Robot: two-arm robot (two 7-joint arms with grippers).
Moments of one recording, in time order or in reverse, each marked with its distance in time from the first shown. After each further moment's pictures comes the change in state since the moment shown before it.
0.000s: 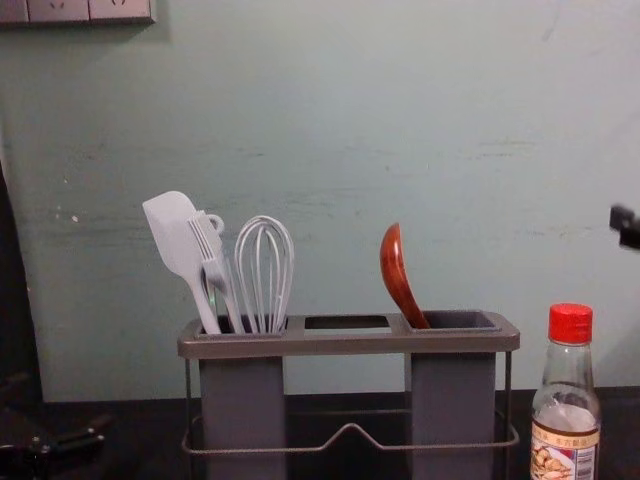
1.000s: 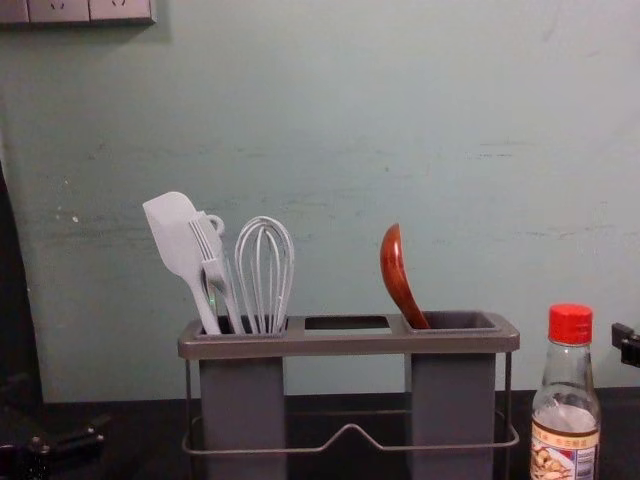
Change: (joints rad) left arm 0.000 0.000 0.000 0.000 0.000 0.000 0.000; right arm -0.033 -0.029 -0.004 0.108 -0.031 0.064 -0.015
